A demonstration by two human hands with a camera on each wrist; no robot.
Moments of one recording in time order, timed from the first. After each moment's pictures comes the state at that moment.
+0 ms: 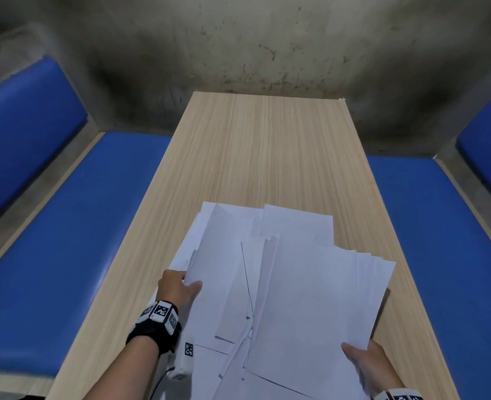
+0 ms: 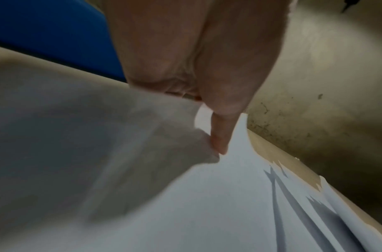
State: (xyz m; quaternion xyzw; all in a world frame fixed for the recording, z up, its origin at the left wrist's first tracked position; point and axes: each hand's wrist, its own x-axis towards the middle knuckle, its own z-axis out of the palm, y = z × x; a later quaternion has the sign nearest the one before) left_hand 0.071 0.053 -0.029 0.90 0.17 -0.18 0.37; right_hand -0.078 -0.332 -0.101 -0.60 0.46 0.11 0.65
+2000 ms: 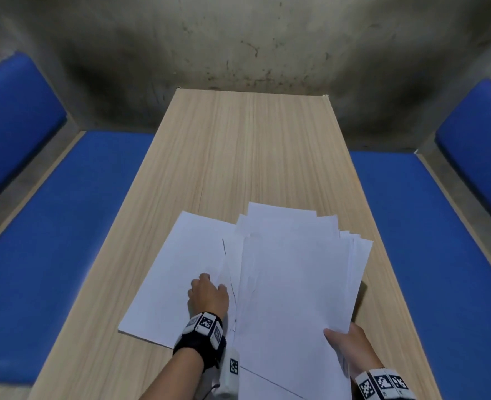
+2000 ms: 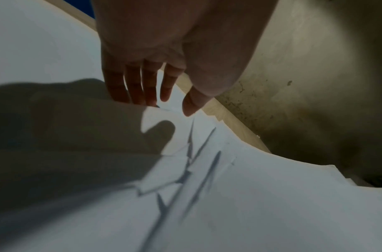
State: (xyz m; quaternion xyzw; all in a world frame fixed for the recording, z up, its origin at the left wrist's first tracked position) left_hand 0.046 -0.059 -0.050 0.90 0.23 -0.18 0.32; right_hand -0.070 -0.323 -0.050 -0.64 0.40 0.14 0.65
